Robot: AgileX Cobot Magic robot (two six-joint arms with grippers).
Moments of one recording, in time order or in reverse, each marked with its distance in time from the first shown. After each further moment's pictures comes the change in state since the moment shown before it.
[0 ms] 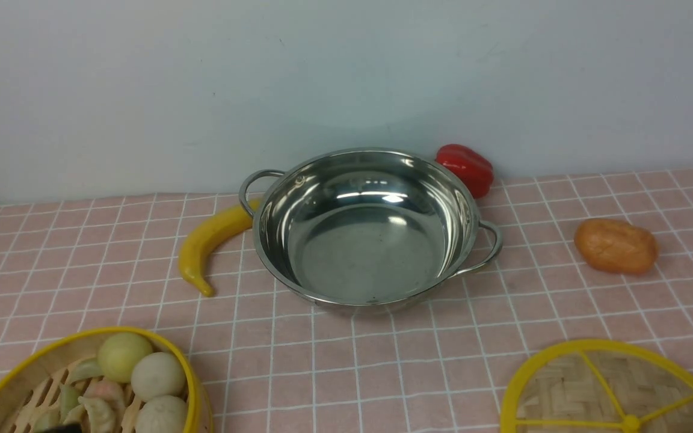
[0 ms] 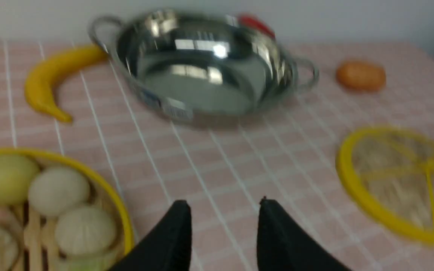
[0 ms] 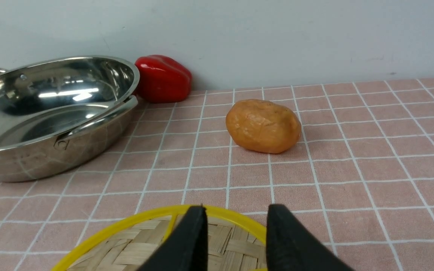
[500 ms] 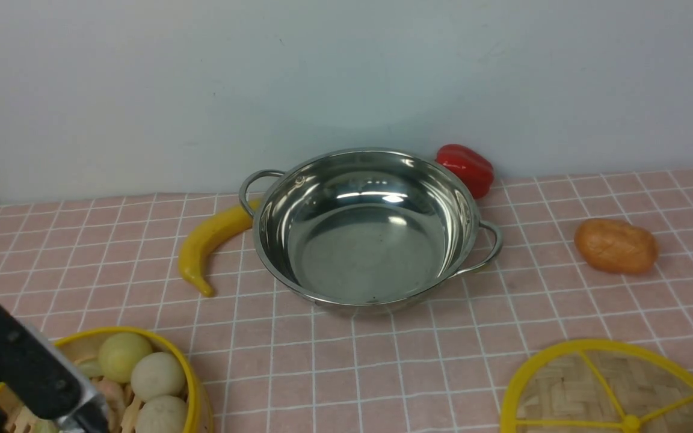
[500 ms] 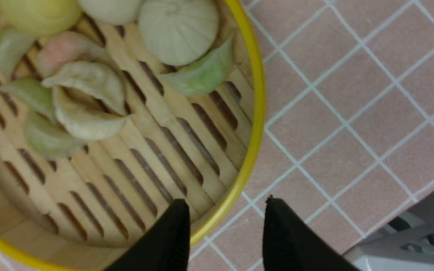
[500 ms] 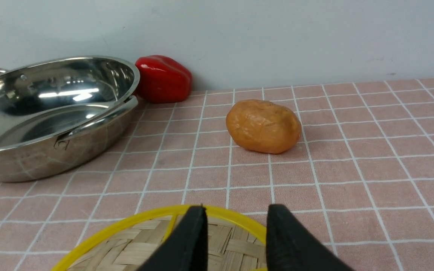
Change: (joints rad) right arm 0.000 0.000 0.000 0.000 0.000 0.000; left arm -0.079 0.554 -0.161 0.436 0.160 0.290
